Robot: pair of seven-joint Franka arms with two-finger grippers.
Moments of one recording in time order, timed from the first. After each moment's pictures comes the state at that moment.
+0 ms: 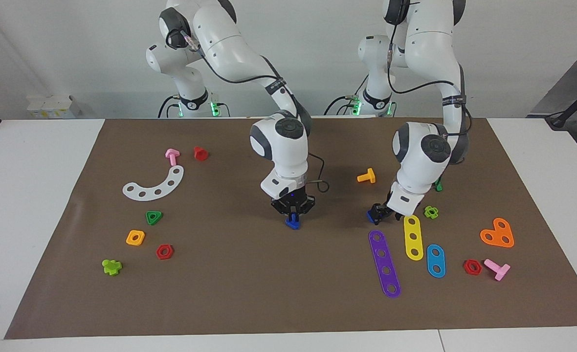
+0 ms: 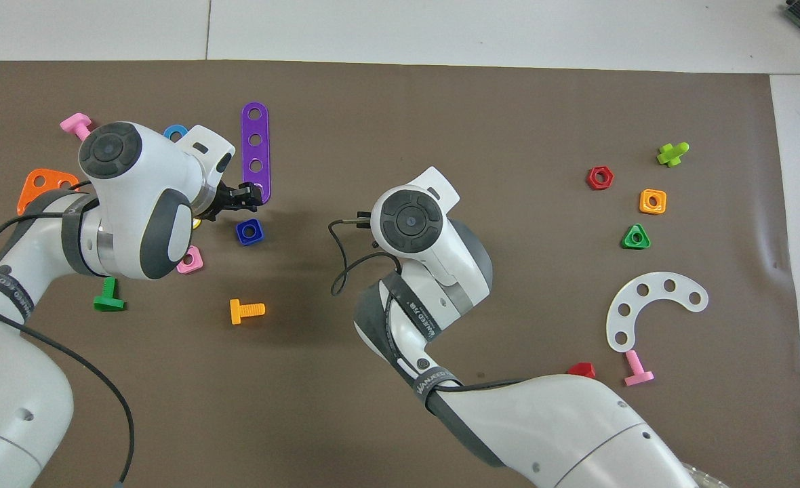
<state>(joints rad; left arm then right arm) -0.24 0.37 0.00 -1.87 -0.08 2.29 -0.35 0.66 0.59 -0.08 -1.60 -0.05 2.37 0.70</state>
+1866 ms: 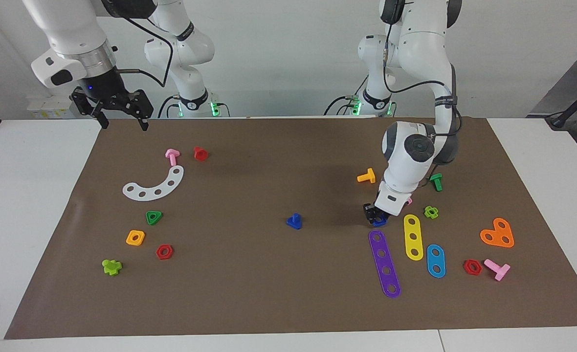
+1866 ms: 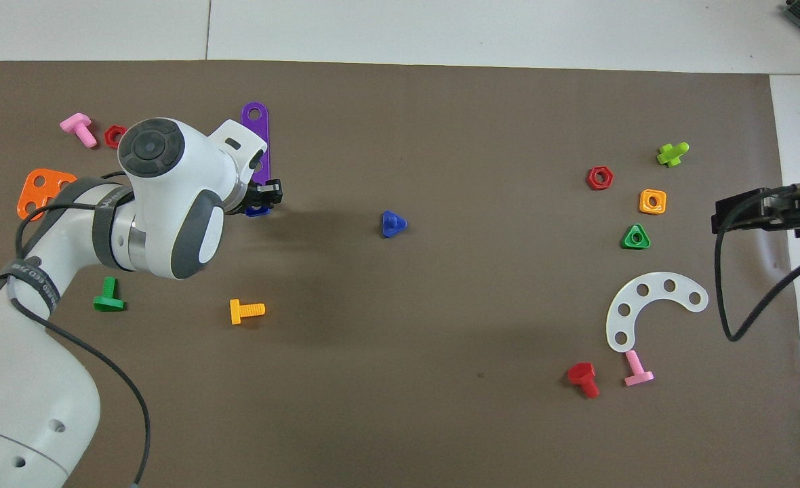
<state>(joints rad) -0.32 0.39 0.00 -1.79 -0.03 2.26 -0.41 0.13 -0.02 -0.11 -1.56 -0.03 1.53 0.09</state>
